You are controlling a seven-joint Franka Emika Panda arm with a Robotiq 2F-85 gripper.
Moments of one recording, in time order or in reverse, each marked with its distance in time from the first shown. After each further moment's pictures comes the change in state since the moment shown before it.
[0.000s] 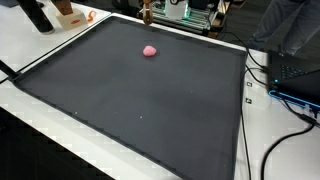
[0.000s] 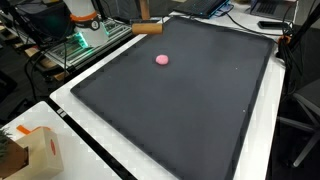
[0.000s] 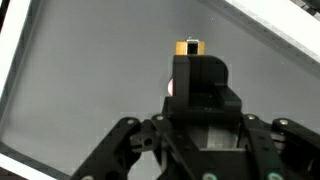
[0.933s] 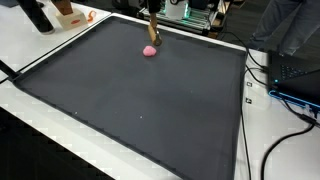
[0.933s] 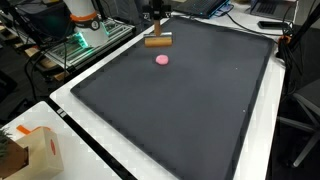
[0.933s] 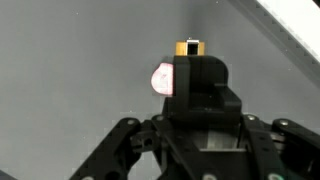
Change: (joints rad) arm 0.063 0.211 0.011 0.005 0.008 0.158 -0.080
